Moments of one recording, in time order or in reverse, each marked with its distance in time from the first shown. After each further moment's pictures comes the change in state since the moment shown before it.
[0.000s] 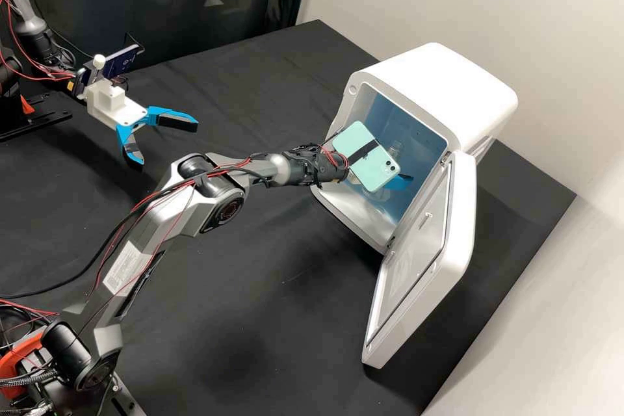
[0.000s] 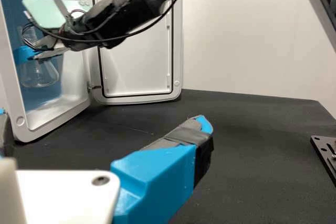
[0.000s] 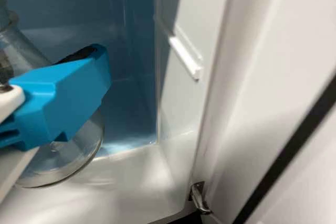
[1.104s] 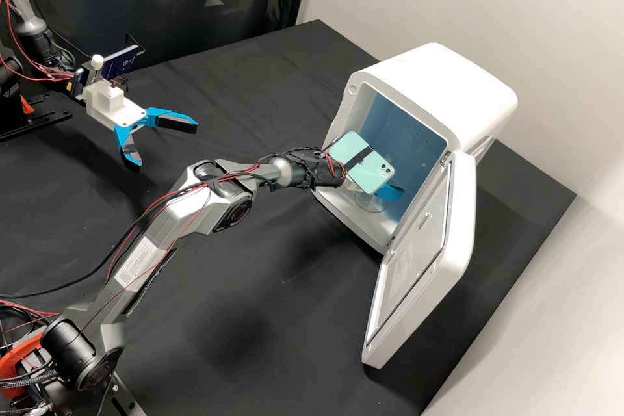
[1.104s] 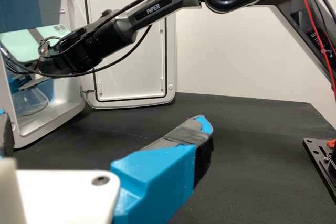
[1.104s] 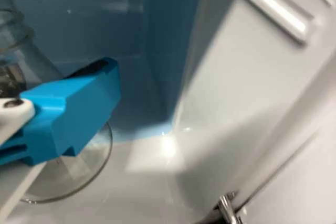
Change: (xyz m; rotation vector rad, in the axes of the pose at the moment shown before) left arm 0.004 0.002 0.004 0.003 -0.019 0.007; right arm 0.030 -0.040 0.012 -0.111 -0.082 -0.046
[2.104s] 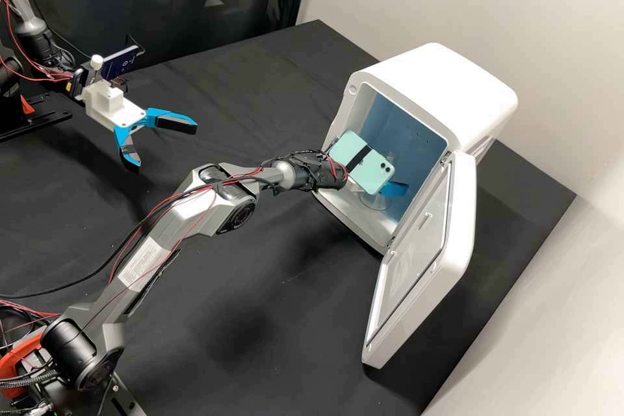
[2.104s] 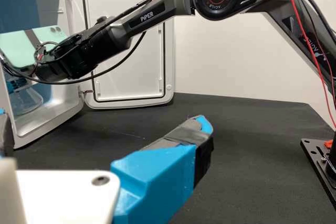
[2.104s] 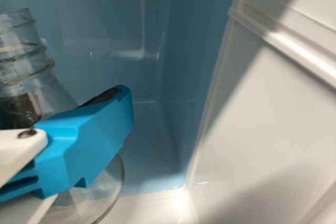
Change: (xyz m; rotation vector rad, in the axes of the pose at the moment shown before) left arm 0.000 0.000 0.001 -0.003 -0.003 0.000; right arm 0.010 -0.006 0.005 -0.059 -0.003 -0.009
